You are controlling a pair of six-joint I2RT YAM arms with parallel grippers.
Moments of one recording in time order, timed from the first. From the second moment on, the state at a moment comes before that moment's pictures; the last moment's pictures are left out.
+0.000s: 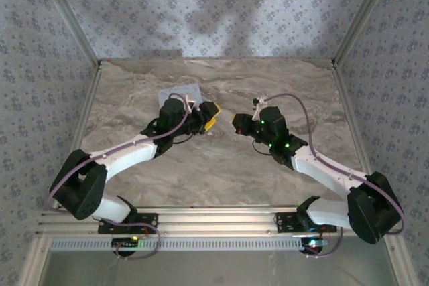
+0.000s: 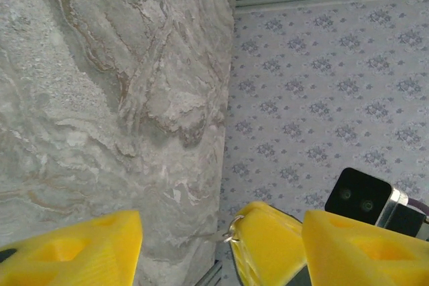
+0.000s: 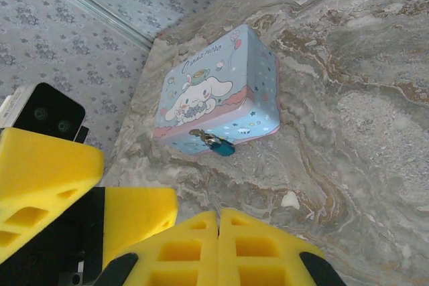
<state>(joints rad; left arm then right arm) -0.66 1.43 0.80 0.34 0.35 -1.36 0.61 1.21 0.68 0.18 -0.12 0.77</state>
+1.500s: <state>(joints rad) -0.70 1.57 0.77 0.60 0.32 -1.70 0.68 1.31 0.72 0.26 -0.12 0.76</state>
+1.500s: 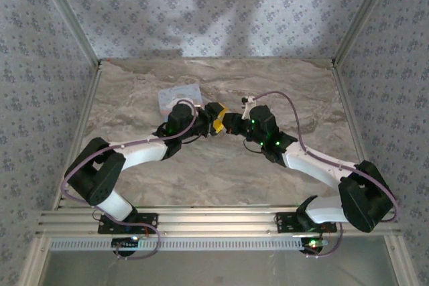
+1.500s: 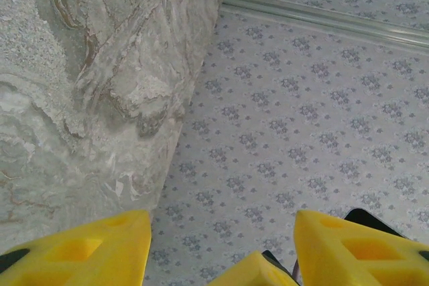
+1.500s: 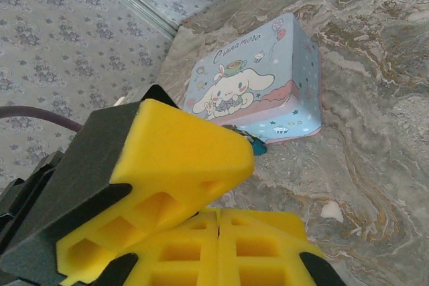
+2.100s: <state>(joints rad) -0.70 1.57 0.76 0.58 0.29 -1.70 0.68 1.28 0.72 0.24 -0.12 0.76</state>
